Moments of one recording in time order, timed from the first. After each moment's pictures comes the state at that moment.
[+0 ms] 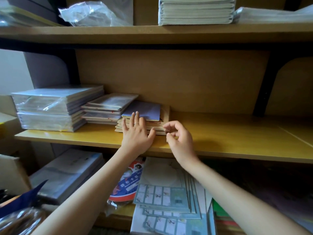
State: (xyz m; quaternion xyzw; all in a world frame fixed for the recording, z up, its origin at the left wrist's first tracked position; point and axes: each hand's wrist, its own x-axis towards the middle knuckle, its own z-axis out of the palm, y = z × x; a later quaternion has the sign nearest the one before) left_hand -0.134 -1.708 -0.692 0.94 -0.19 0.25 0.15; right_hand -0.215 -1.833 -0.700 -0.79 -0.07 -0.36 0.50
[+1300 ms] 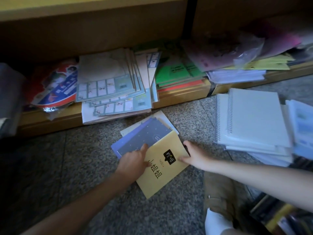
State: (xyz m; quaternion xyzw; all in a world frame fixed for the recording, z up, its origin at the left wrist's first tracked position) left_hand -0.390 -1.717 -0.960 0.90 -0.39 -0.21 0.00; right_hand -0.515 -1.920 -1.014 -0.90 0.25 0.14 0.32
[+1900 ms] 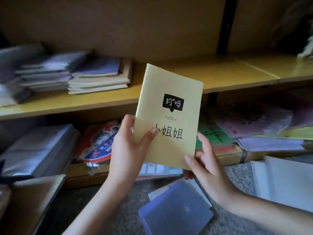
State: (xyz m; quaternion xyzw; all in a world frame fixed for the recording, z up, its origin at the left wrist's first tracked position) left_hand -0.319 -1.719 -0.742 0.78 -0.23 0.09 0.57; right_hand -0.427 -1.863 -0.798 -0.72 0.04 -0.22 0.65
